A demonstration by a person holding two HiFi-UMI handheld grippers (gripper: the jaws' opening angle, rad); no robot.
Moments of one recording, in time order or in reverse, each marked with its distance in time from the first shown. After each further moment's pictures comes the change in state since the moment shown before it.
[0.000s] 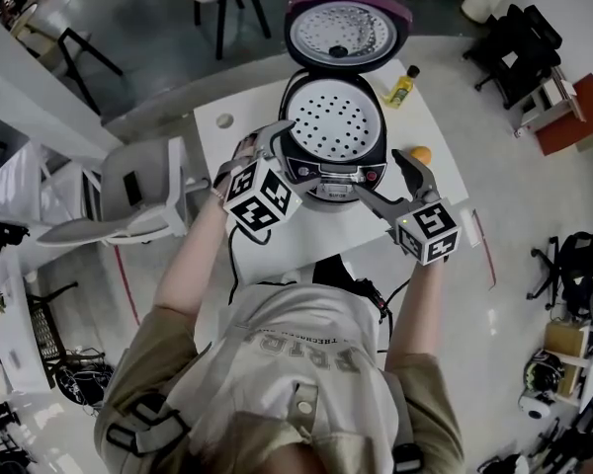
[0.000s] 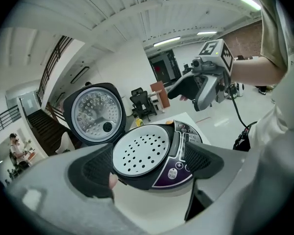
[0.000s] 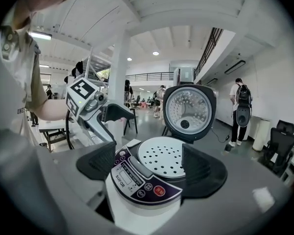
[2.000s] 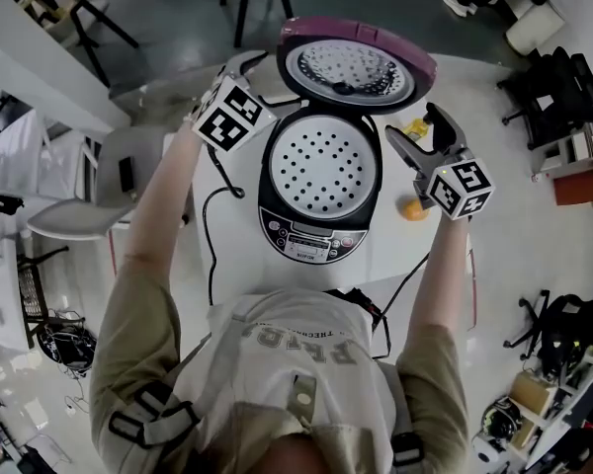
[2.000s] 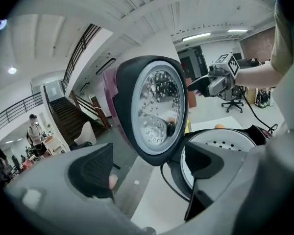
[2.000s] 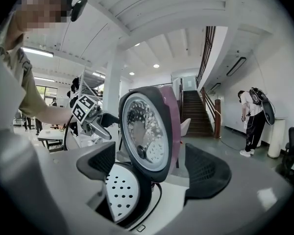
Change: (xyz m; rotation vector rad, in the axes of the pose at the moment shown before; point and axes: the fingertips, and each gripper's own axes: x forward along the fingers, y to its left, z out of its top) left arm 0.090 0.238 -0.009 -0.174 0.044 0.226; right arm 0.115 -0.229 0.065 0.040 -0.168 0.095
